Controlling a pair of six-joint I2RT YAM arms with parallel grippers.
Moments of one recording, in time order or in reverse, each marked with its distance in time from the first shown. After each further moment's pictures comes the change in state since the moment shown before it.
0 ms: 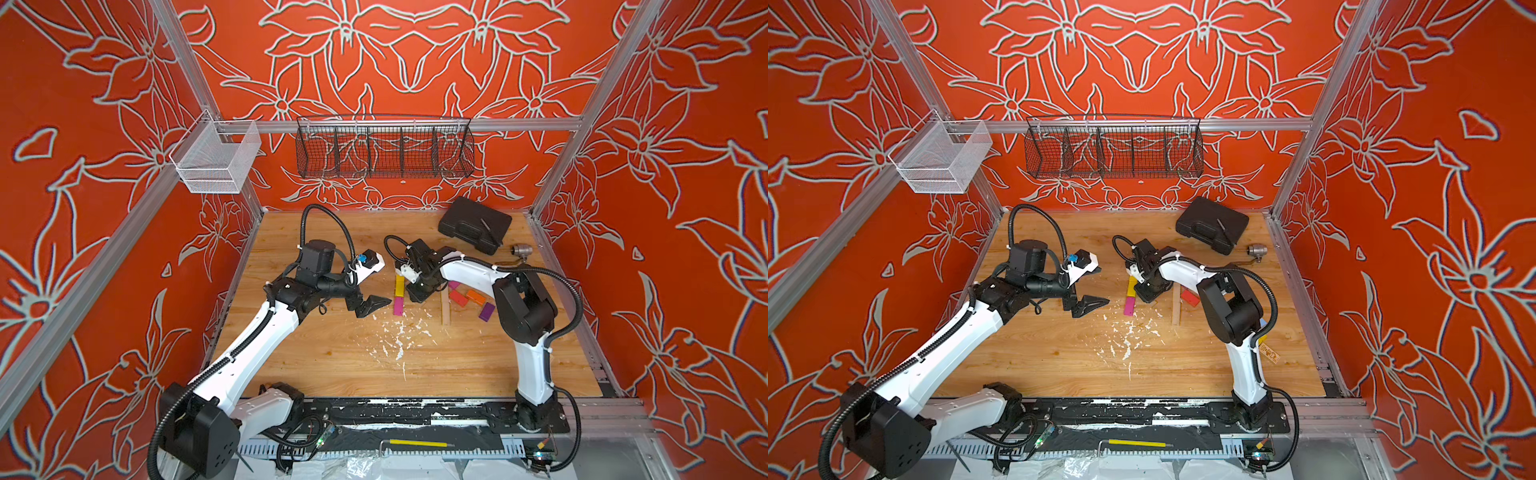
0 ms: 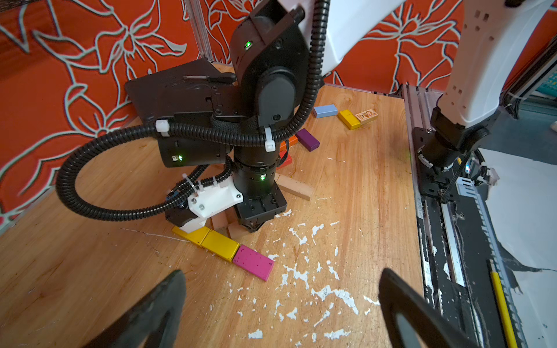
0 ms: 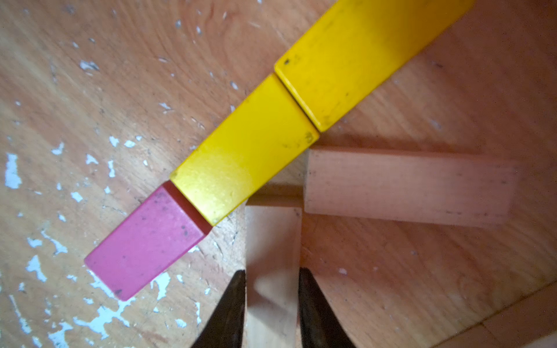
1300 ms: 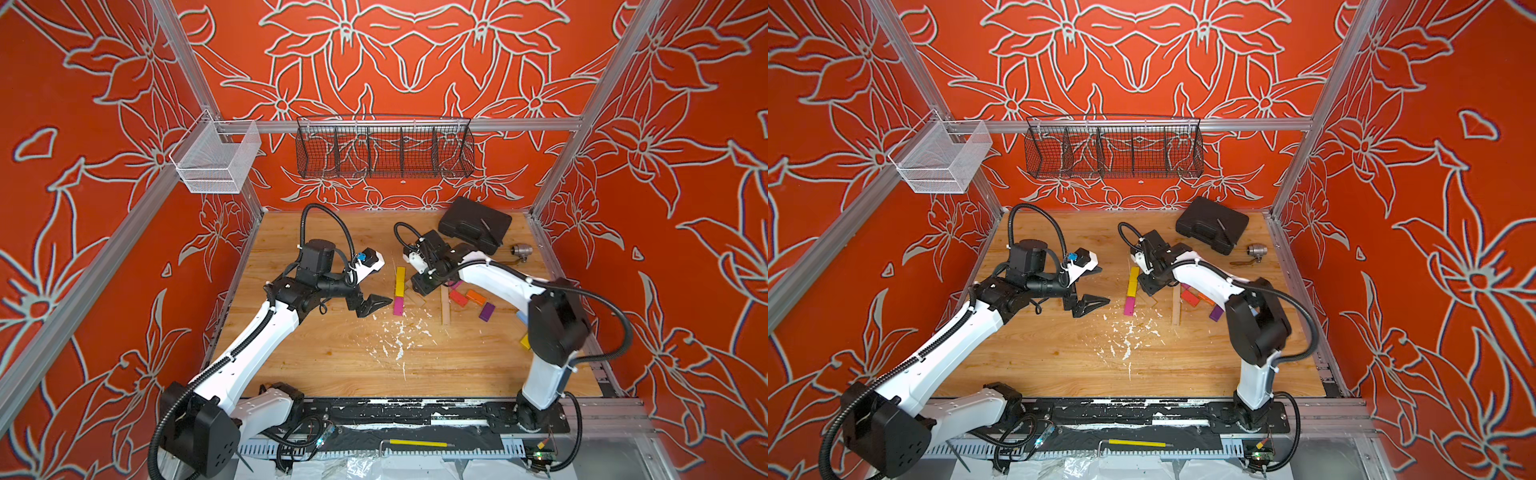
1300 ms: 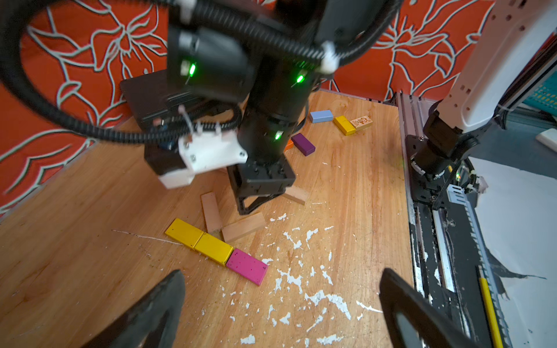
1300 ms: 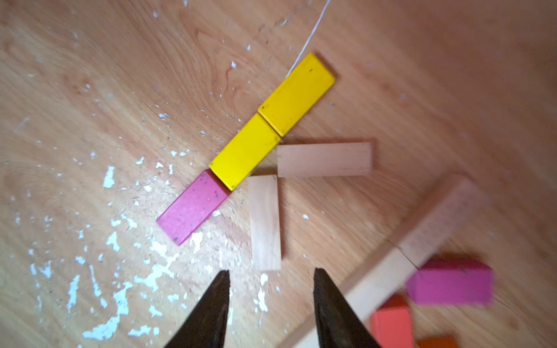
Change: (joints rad) left arm 0.001 0.002 0.000 0.025 0.026 -0.061; right arm -0.009 -0.335 -0.117 0.044 0.093 0.109
